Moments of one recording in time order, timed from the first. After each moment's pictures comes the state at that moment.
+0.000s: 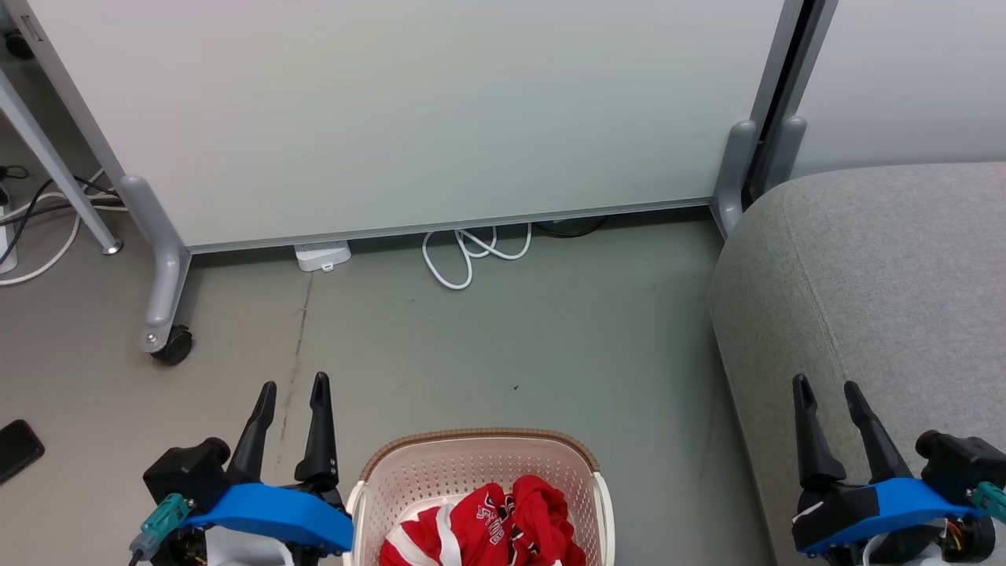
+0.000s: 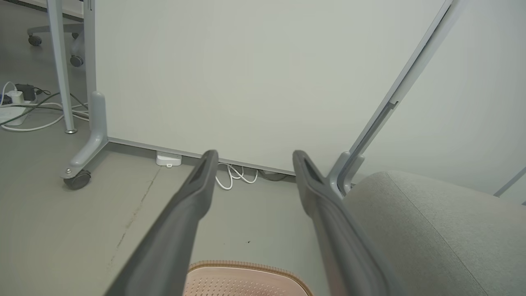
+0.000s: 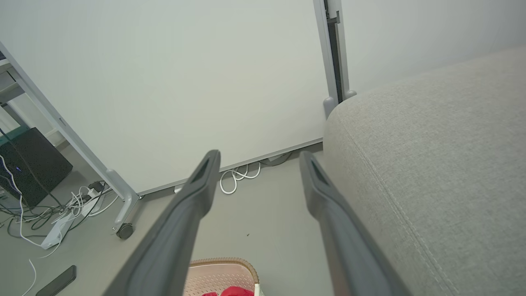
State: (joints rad) left arm -0.08 0.09 -0.13 0.29 -0.48 -0.09 -0.16; right arm -0.06 -0.04 -0.09 0.27 0.34 0.13 -0.15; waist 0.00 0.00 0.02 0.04
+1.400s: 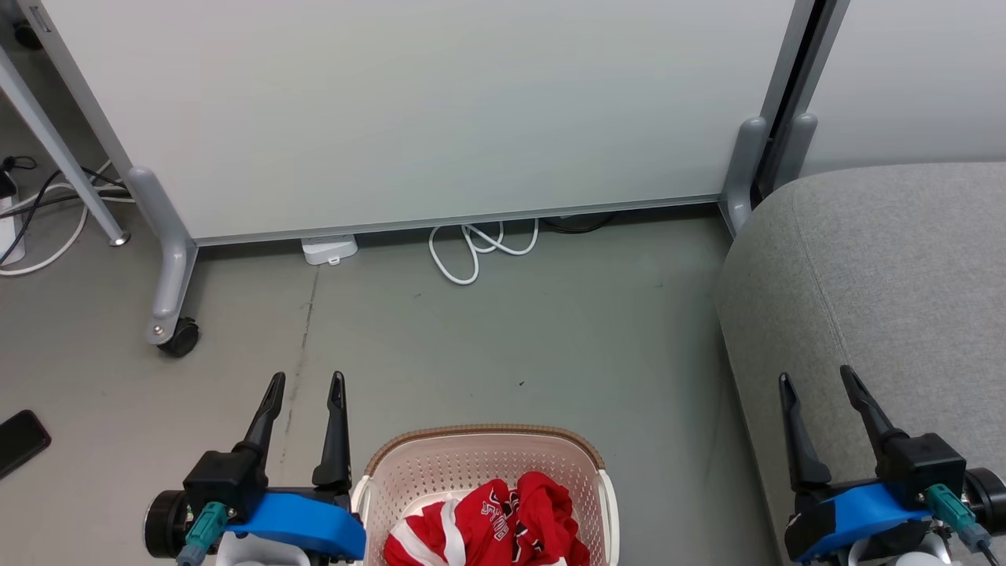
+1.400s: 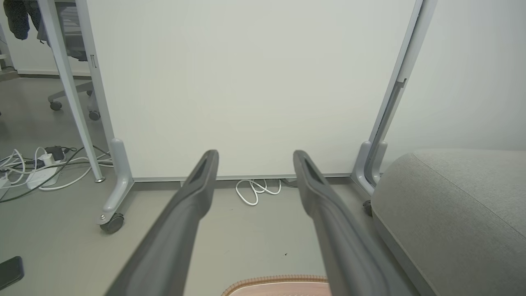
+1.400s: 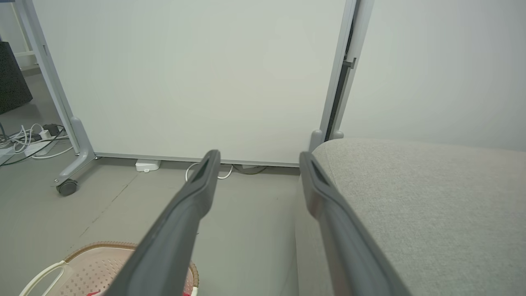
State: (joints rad) left arm -0.08 0.06 -0.11 0.32 -0.20 -0.11 -0.25; right arm -0.07 -0.05 -0.10 0.25 -0.03 0.13 -0.23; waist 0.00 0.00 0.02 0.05
